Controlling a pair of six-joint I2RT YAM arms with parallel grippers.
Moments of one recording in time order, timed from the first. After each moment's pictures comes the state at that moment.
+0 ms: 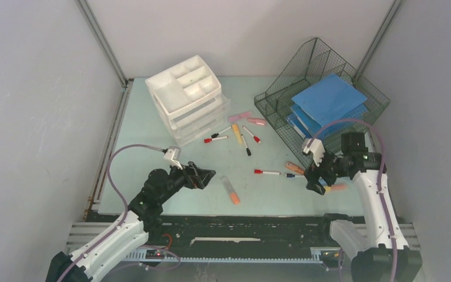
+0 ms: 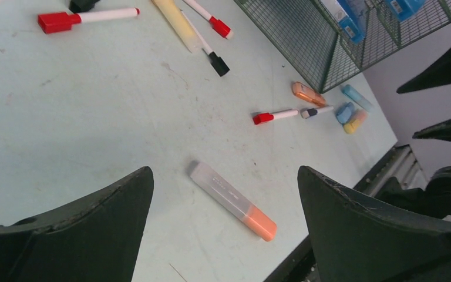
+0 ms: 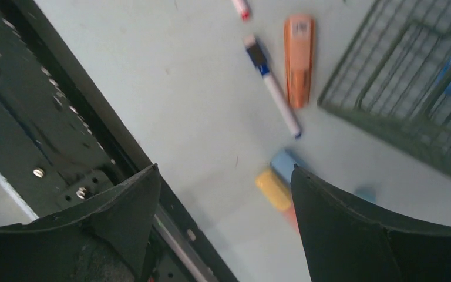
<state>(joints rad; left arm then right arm) -0.58 0.53 0.13 0.18 0.12 -0.63 -0.06 0.95 0.88 -1.14 -0.62 -0.96</state>
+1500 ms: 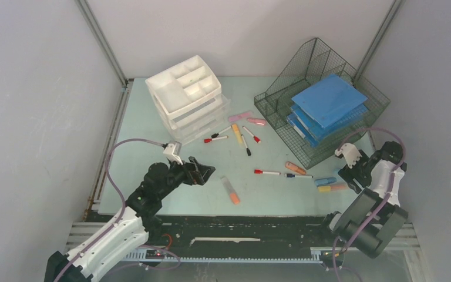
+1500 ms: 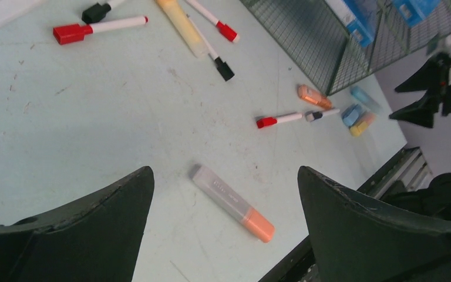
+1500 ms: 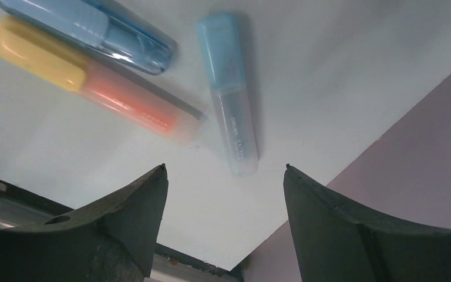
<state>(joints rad) -0.58 0.56 0.23 0.06 0.10 -0.59 -0.66 1.18 0.74 -0.82 -0.33 -1.39</state>
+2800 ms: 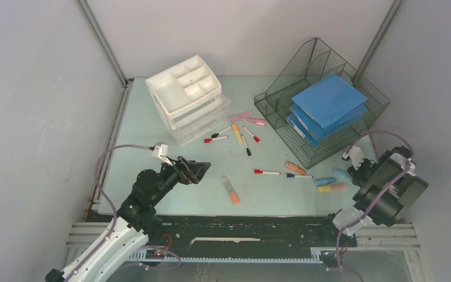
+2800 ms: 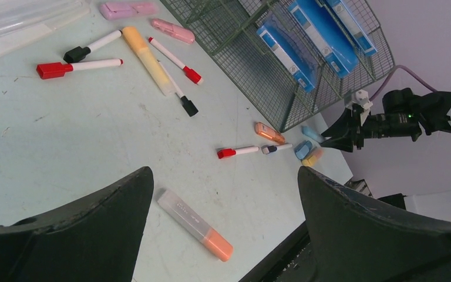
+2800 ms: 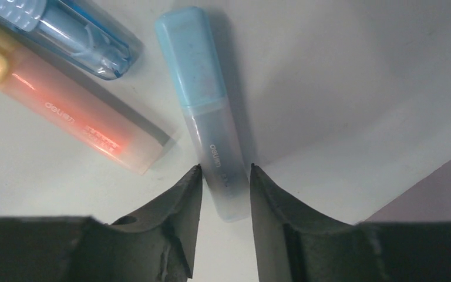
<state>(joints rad) -0.58 0.37 0.26 0.01 0.06 -0.71 -0.80 1.54 0.82 -0.75 -0.49 -1.65</state>
